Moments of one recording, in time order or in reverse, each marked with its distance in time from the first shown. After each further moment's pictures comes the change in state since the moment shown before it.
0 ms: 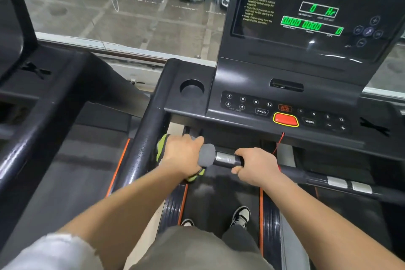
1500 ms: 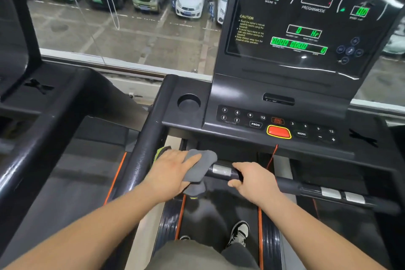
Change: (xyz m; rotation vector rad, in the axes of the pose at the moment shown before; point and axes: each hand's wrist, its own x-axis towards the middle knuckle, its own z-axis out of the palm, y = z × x) left_hand -0.022 -0.038 0.037 -0.152 0.352 0.342; right_hand -0.016 0.008 0.007 0.025 0.080 -0.036
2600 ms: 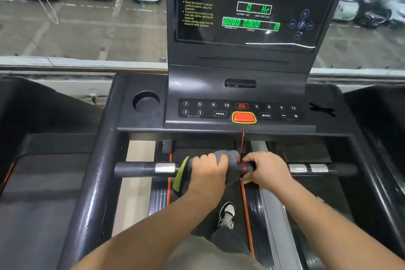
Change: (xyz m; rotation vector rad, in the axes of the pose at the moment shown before) left_hand 0.099 0.164 0.024 0.058 -0.174 -0.014; right_hand -0.010 0.099 -0.013 0.136 -0.060 0.288
